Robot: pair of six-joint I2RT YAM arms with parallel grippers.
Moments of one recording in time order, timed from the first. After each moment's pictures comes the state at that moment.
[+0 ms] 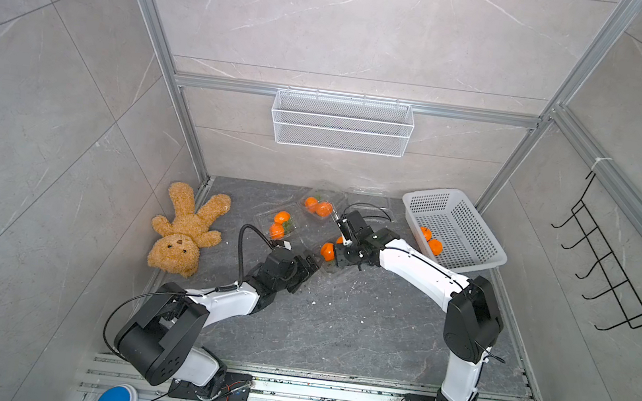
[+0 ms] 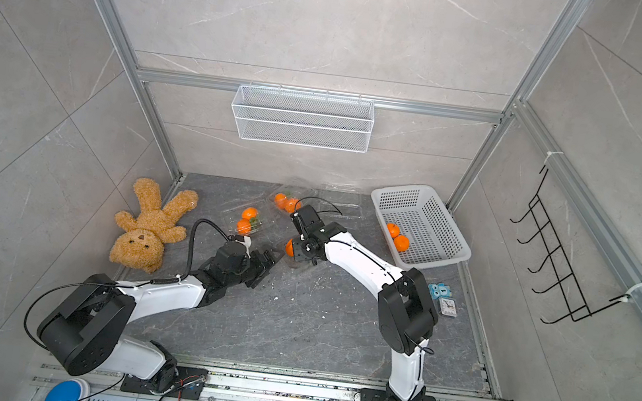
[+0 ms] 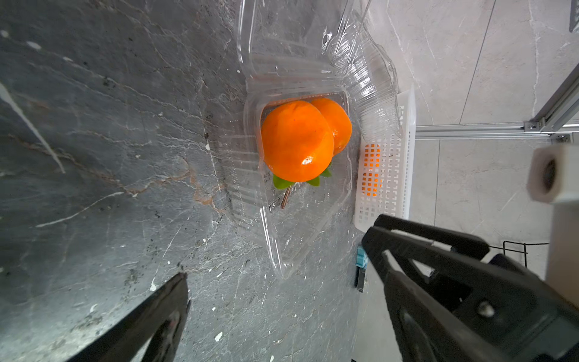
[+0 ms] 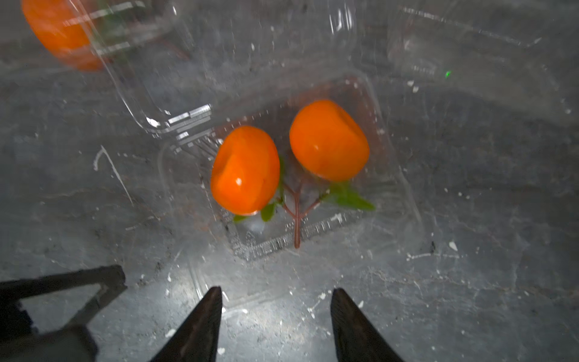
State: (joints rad) left arm -0.56 1.43 0.58 0.33 0.18 -1.23; right arm 0.71 1.95 1.63 -0.73 0.14 0.32
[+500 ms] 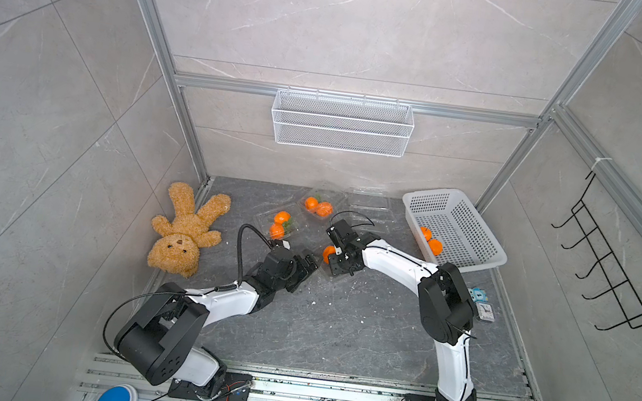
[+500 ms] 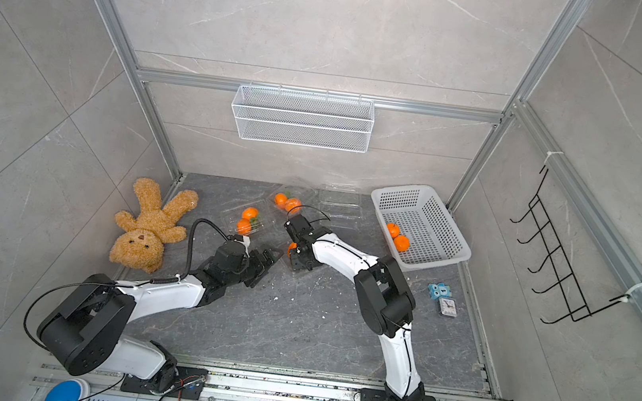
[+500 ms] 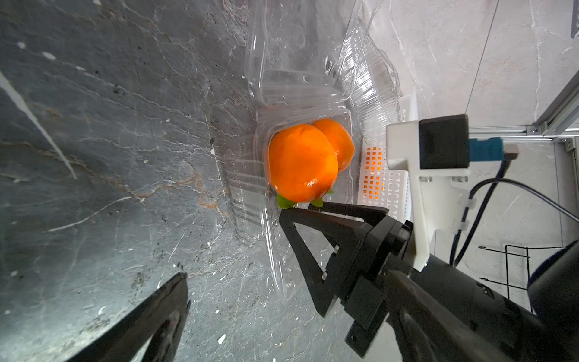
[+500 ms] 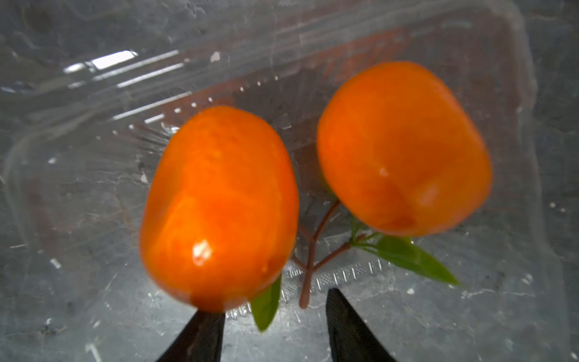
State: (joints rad) left arm -0.55 1.43 0.58 0.32 0.18 -1.22; right arm 0.71 2.11 1.62 -0.73 0.13 0.29
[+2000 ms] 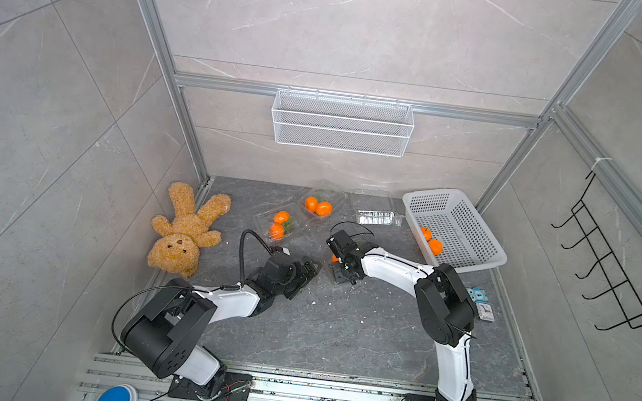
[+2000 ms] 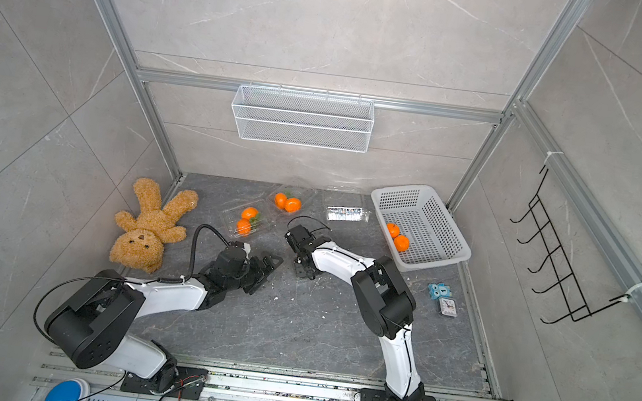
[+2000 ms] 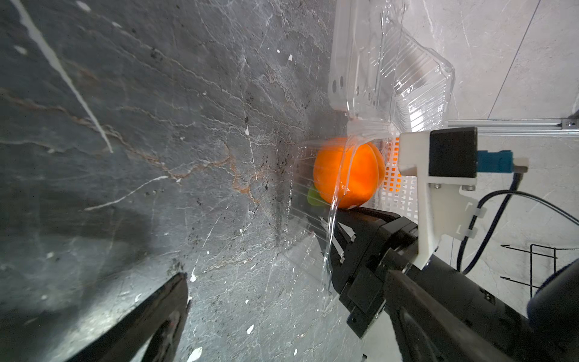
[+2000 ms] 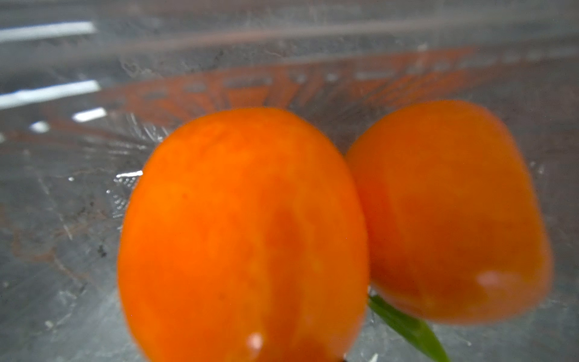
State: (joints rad) left arm -0.55 1.48 0.53 0.36 0.20 -1.22; right arm 0.72 2.10 1.50 -0.65 0.26 0.32
